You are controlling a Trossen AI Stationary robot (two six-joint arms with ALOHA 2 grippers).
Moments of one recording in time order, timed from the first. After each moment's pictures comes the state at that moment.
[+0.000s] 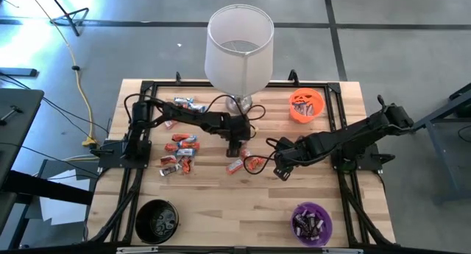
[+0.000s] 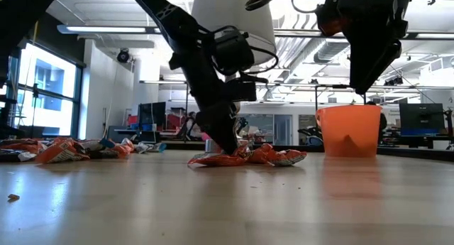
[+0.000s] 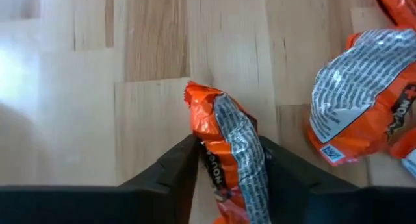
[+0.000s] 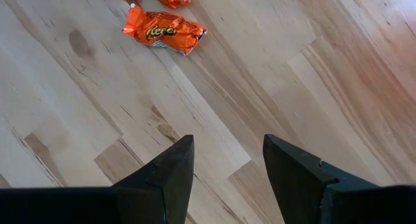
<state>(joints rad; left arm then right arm) 0.18 2.09 1.28 -0.34 0.00 0.26 0.30 1.44 1.06 -0.96 0.21 0.94</state>
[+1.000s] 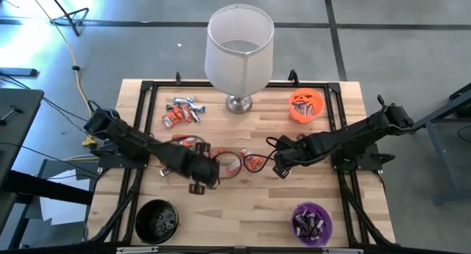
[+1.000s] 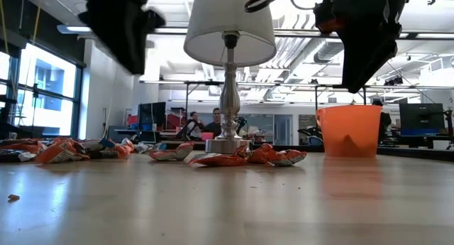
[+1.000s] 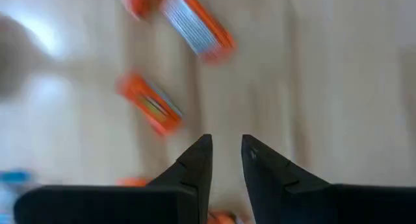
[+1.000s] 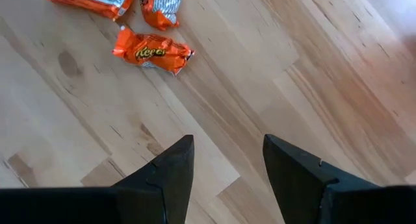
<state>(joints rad) -0.38 1.63 1.27 -0.94 -0.34 -0.20 0.30 1.44 1.06 -0.96 0.29 0.94</state>
